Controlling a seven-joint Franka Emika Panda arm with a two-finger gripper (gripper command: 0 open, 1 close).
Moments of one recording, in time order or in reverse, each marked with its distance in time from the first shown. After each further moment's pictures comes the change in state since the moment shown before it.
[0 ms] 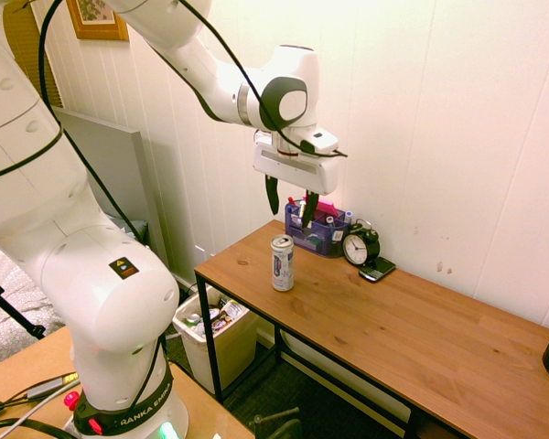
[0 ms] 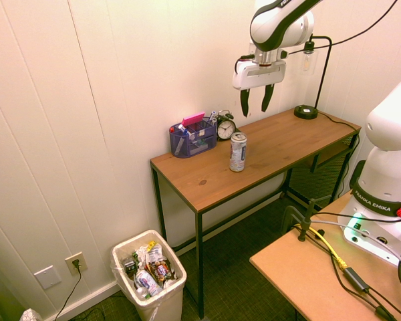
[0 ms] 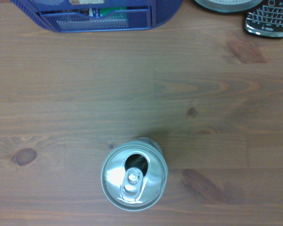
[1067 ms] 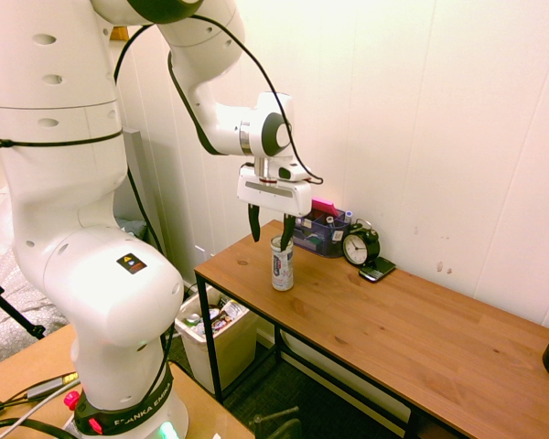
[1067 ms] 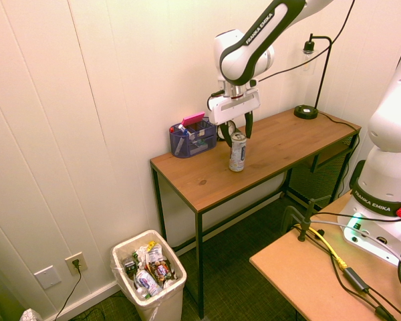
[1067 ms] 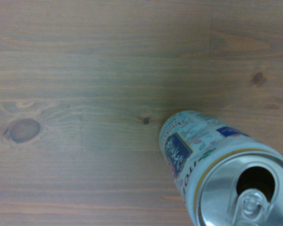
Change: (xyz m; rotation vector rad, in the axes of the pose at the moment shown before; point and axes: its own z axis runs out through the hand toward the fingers) arm -0.036 -0.077 0.103 -0.229 -0.041 -0.020
